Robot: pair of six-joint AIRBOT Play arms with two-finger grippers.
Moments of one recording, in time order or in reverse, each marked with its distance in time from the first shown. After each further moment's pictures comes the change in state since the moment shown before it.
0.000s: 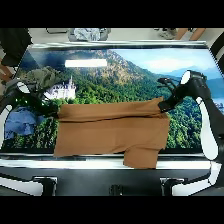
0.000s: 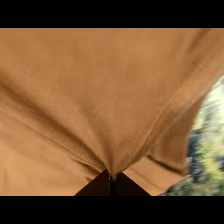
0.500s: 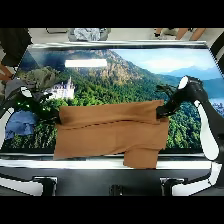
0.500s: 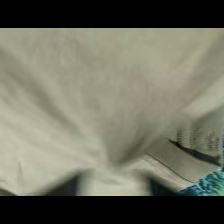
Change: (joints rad) left arm 0.002 0.008 -0.052 0.003 -0.044 -0.019; right arm -0.009 0.008 -0.061 0.033 0.017 0.047
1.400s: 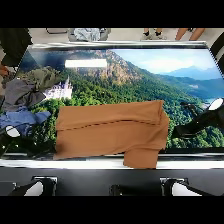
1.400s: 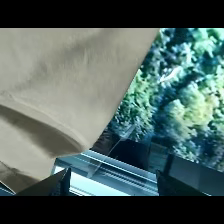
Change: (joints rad) left arm 0.157 0.610 -0.787 0.012 0.194 -0.060; right arm -0.311 0.331 -0.451 0.040 0.030 -0.129
